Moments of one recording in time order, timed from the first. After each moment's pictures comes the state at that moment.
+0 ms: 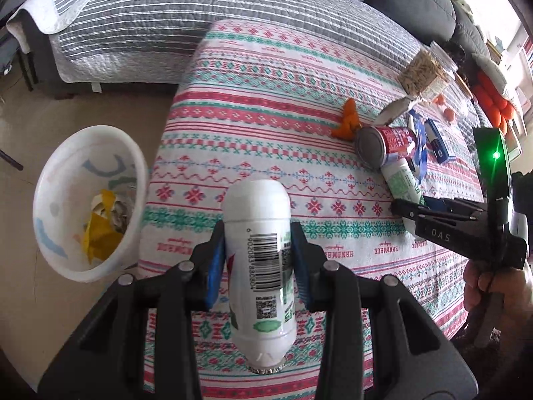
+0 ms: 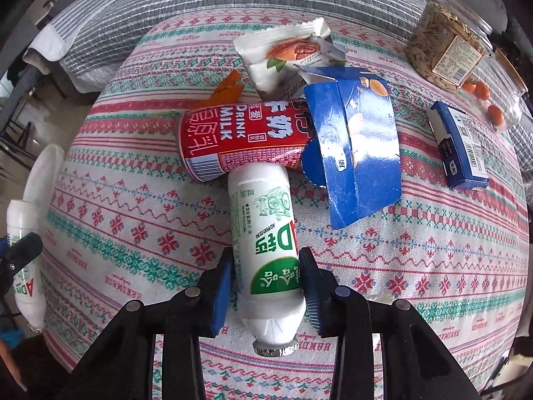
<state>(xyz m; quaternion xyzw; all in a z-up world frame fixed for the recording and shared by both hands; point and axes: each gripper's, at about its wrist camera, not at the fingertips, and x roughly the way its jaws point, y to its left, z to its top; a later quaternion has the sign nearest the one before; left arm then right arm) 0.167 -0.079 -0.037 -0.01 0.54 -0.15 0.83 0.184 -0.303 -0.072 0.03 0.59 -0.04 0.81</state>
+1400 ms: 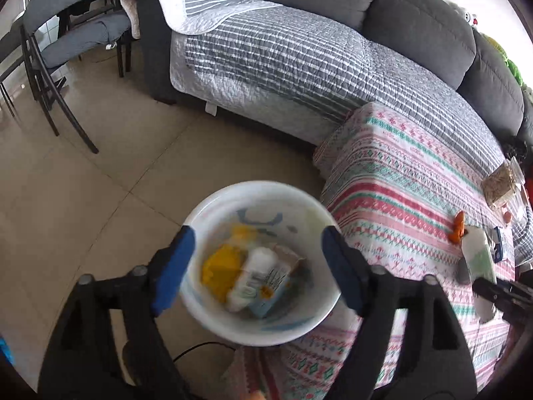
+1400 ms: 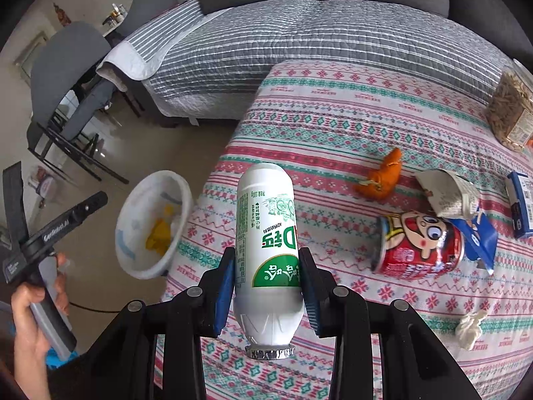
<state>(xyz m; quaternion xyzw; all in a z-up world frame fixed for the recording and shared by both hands) 0.203 0.089 -0.019 -0.07 0.47 0.02 0.88 0.198 -0.188 -0.012 0.09 0.52 0.10 0.84</state>
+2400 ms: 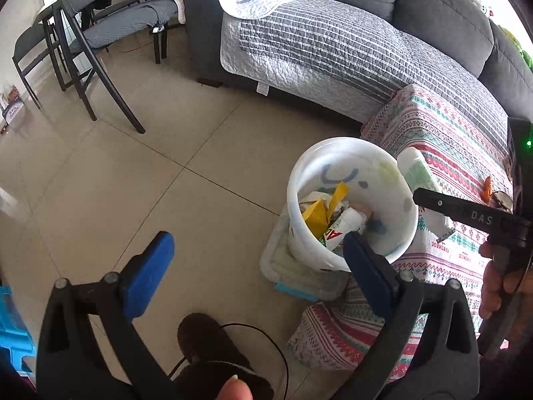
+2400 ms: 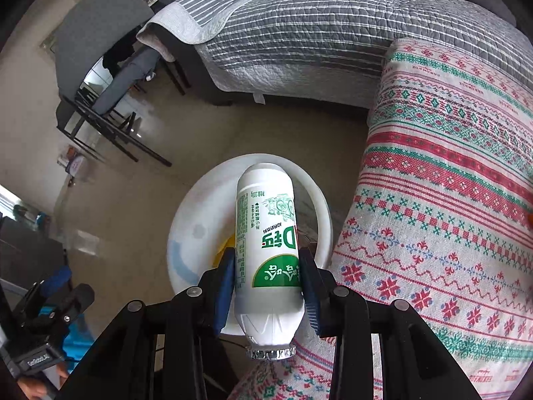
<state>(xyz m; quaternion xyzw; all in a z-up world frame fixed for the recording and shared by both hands) 0.138 0.169 -0.021 -0.05 0.49 0.07 0.87 0.253 -0.031 -0.064 0.09 0.53 0.18 0.82</state>
